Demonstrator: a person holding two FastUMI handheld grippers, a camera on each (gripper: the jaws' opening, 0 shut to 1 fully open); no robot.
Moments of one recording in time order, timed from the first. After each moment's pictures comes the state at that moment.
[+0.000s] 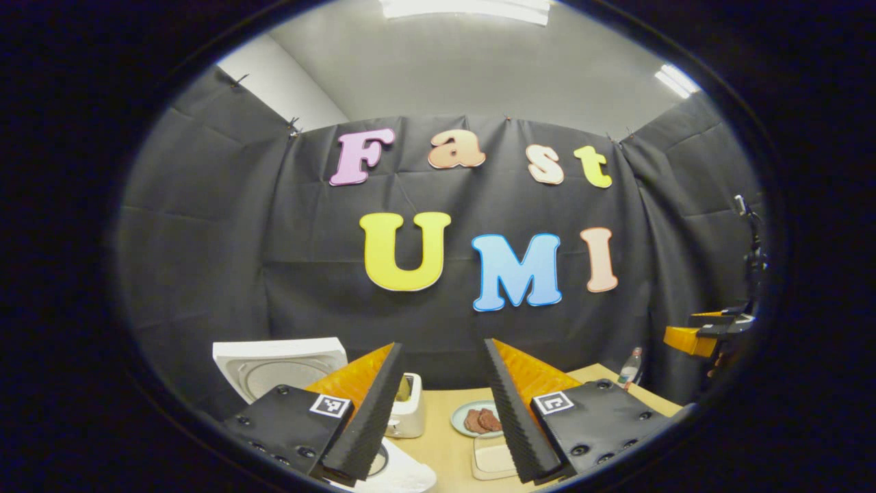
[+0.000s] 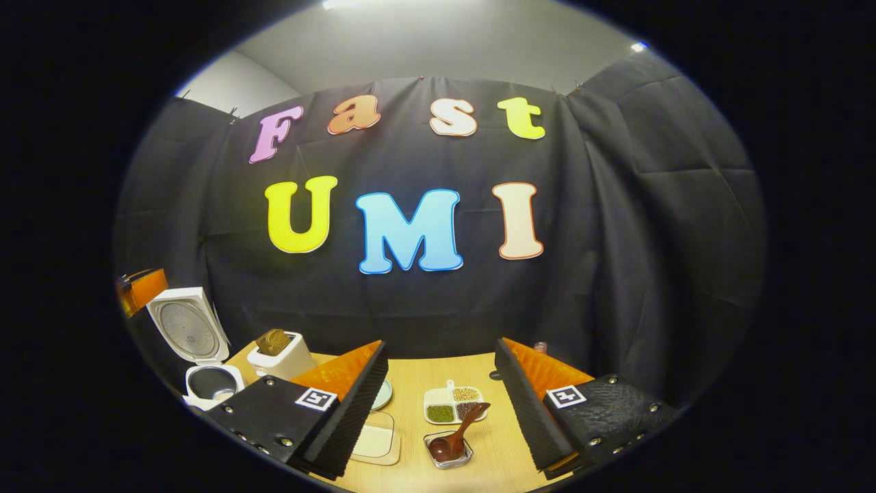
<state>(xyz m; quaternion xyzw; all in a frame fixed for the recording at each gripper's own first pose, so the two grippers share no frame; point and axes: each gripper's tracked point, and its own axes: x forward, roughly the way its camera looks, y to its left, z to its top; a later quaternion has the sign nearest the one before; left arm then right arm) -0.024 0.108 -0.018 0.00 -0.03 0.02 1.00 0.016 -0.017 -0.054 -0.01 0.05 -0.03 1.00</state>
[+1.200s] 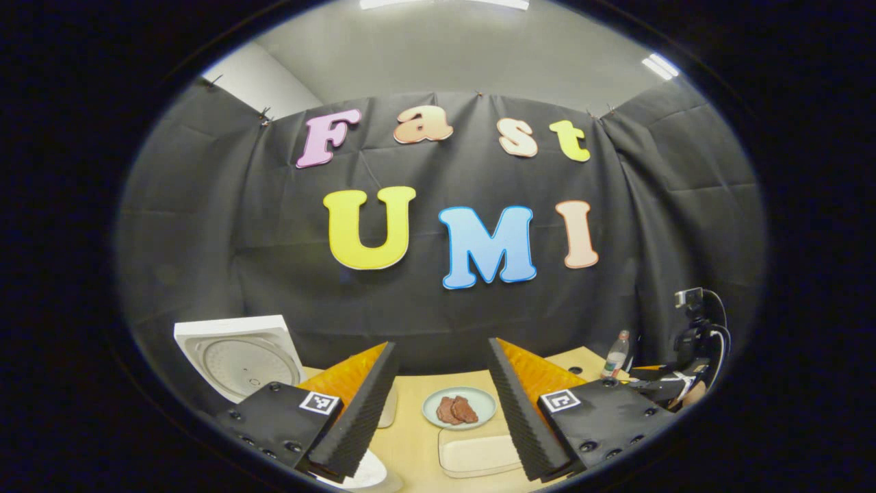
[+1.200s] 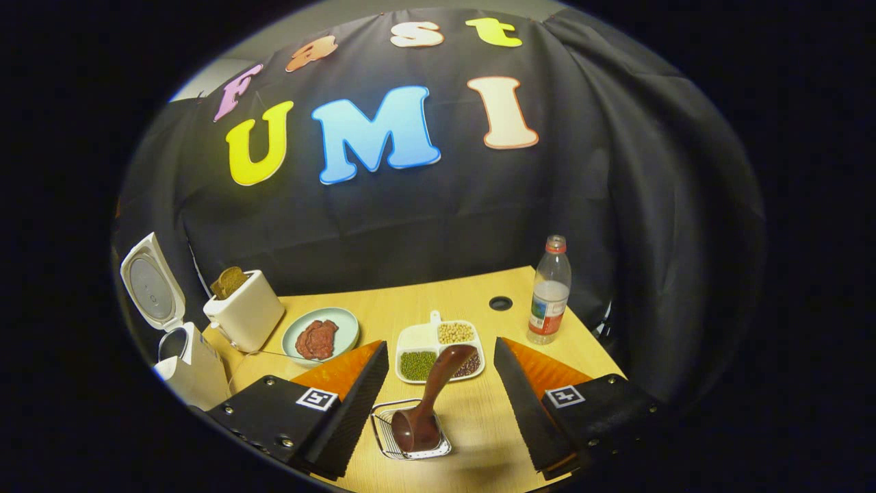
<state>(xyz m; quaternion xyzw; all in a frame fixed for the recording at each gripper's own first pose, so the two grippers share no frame) 0.015 0.020 -0.060 0.03 0.02 0.00 1.00 0.109 -0.085 -0.274 0.05 0.21 -0.01 0.98</state>
